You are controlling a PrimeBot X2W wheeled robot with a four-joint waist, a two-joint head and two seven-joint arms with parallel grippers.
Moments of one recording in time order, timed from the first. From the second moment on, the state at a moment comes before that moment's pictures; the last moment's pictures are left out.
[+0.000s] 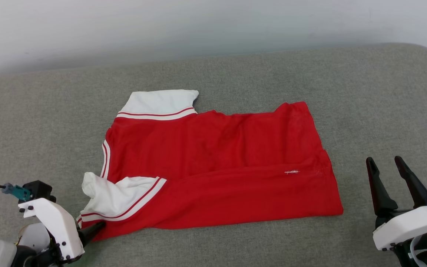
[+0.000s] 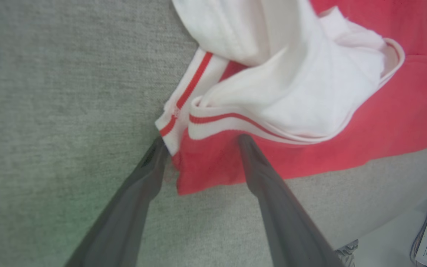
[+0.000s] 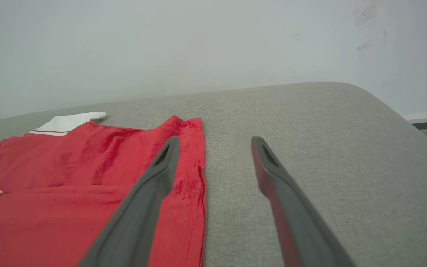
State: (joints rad) left arm -0.17 0.56 -0.24 0.30 -0.99 -0.01 0.67; right arm -0.03 -0.16 -0.05 -0.02 0.29 0.13 0.03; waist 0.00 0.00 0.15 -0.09
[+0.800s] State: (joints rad) left arm -0.23 0.54 -0.25 0.20 -0.96 -0.03 0.57; right arm -0.13 -0.27 -0.05 0.11 0.49 0.13 0.73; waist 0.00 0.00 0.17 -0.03
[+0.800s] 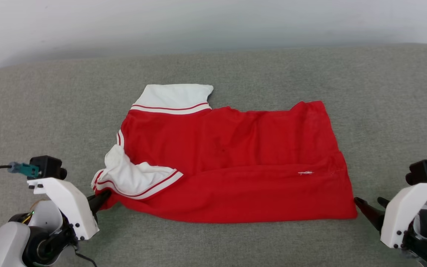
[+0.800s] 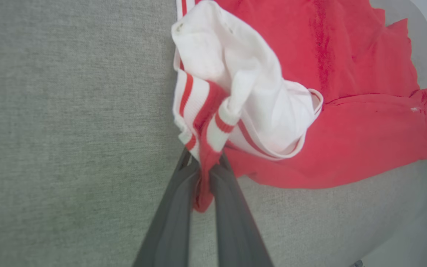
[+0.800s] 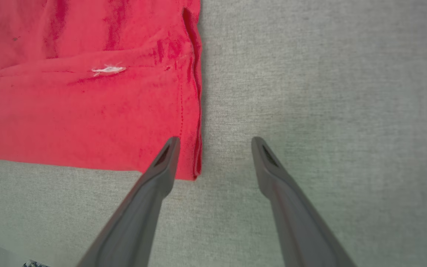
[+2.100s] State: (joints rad) left arm -0.08 0.54 -0.26 0.03 -0.98 0.03 0.58; right arm -0.17 -0.29 0.11 0.25 0.59 0.13 0.71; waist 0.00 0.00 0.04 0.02
